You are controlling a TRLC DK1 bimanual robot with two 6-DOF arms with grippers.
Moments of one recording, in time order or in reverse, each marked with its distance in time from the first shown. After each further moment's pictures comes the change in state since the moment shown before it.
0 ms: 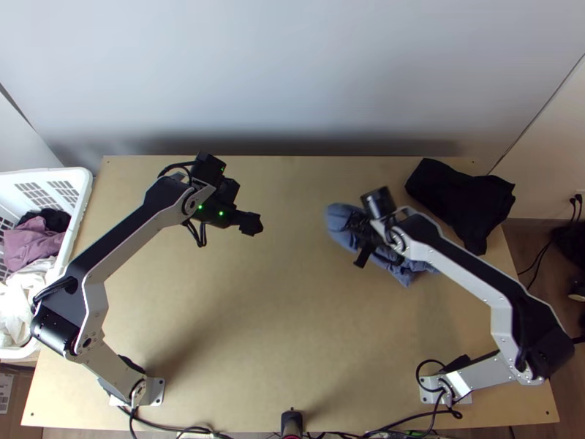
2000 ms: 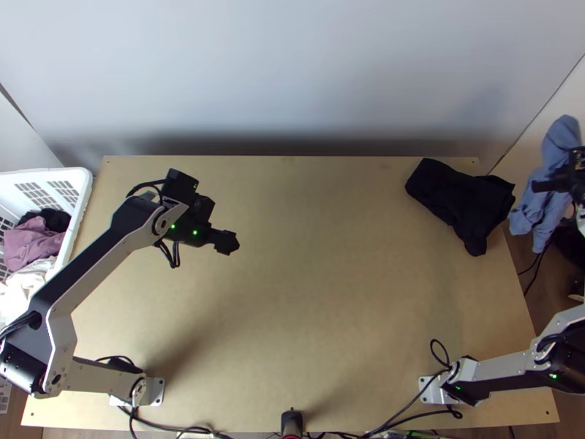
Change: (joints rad) left arm 0.069 -0.209 -0.225 -0.045 -0.025 0.050; right arm -1.047 -0.045 0.314 0.222 -0.191 0.022
